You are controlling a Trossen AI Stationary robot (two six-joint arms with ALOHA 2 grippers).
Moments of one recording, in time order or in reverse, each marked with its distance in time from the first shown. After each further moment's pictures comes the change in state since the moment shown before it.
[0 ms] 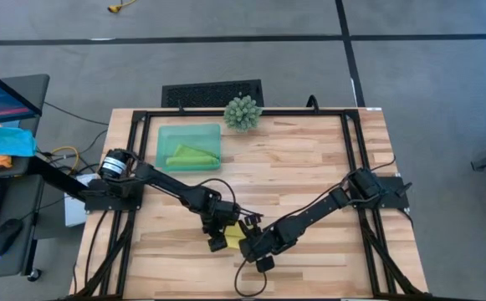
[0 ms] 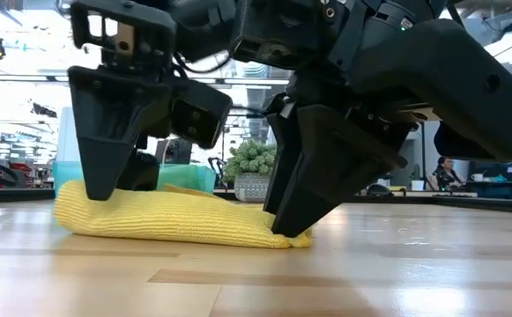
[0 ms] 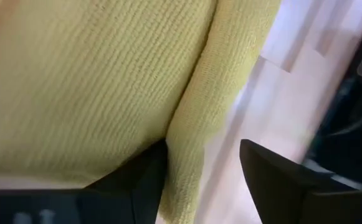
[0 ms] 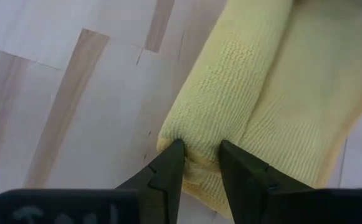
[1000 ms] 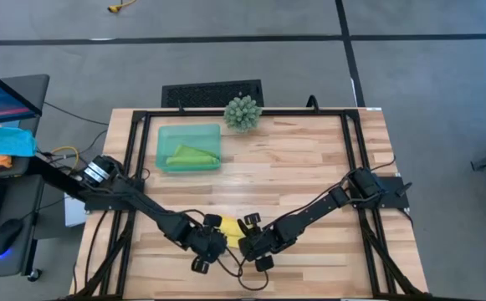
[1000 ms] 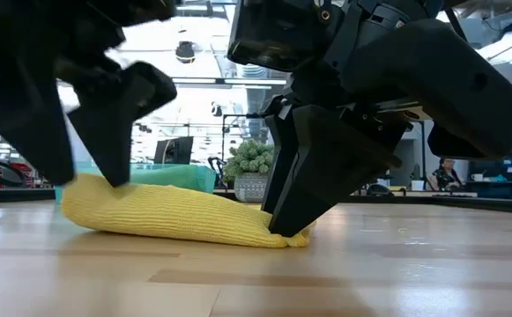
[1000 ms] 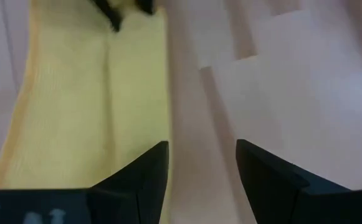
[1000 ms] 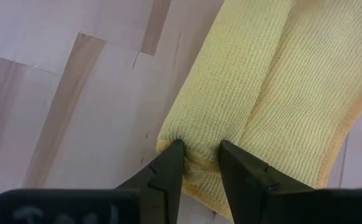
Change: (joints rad) left arm -0.323 -0.112 0.000 0.055 -0.651 0.388; right arm -0.012 0.000 -0.001 0.013 -0.005 0.007
